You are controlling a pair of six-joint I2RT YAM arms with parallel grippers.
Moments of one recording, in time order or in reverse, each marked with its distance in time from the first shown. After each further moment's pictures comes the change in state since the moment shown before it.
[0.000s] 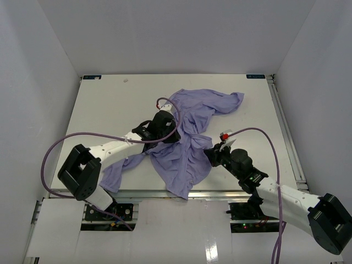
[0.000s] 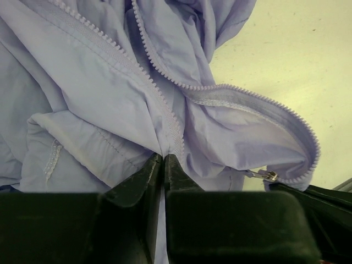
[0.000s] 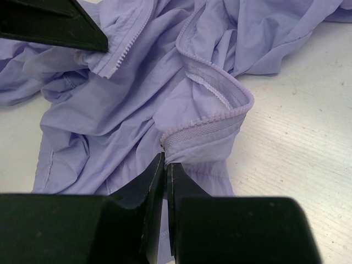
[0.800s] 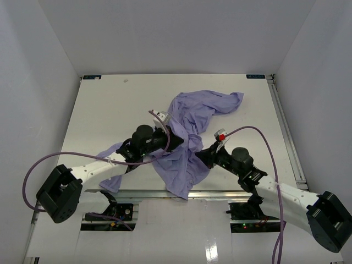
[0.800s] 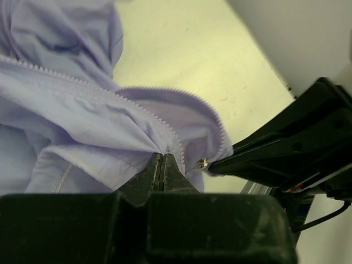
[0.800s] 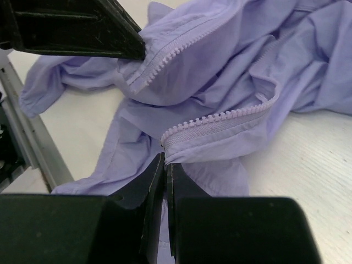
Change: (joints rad) left arm 0.006 -0.273 -0.358 0.507 0.289 0.202; right arm 0.000 0.020 0.020 0.091 -0.257 0.001
